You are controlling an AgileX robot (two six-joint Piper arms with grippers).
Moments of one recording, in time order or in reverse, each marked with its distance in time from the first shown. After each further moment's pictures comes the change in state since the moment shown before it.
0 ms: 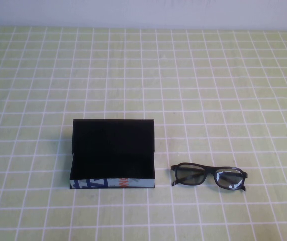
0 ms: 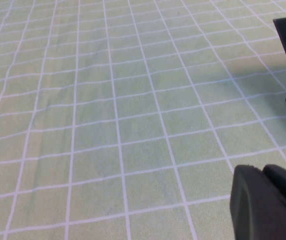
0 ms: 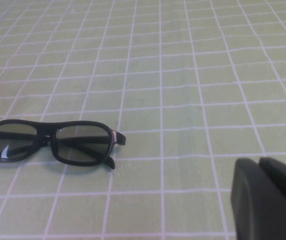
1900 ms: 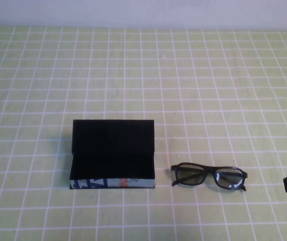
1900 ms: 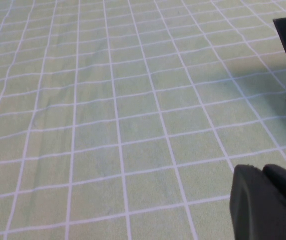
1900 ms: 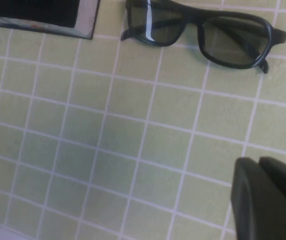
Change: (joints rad) right arm 0.002 1.012 -0.821 0.334 0.697 -0.238; left arm 0.000 0.000 0.000 0.000 0.000 0.000
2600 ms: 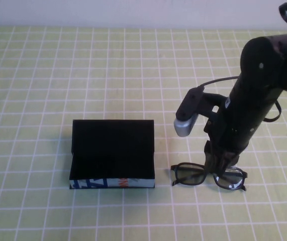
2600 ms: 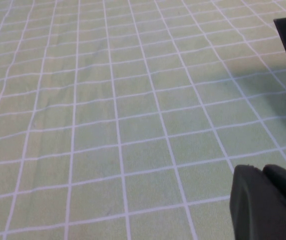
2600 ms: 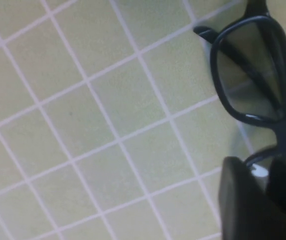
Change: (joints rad) right arm 0.411 0.750 -0.588 -0.306 0.156 -0.441; left arm 0.000 0.000 0.000 0.000 0.000 0.000
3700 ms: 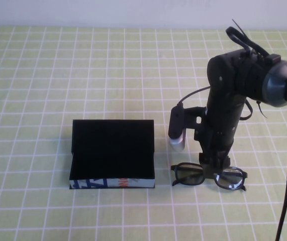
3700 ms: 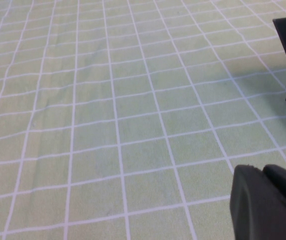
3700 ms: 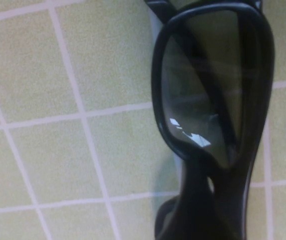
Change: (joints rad) right arm -0.001 0.265 -0.155 -0.125 0.004 -0.253; left arm 0.000 0.000 0.000 0.000 0.000 0.000
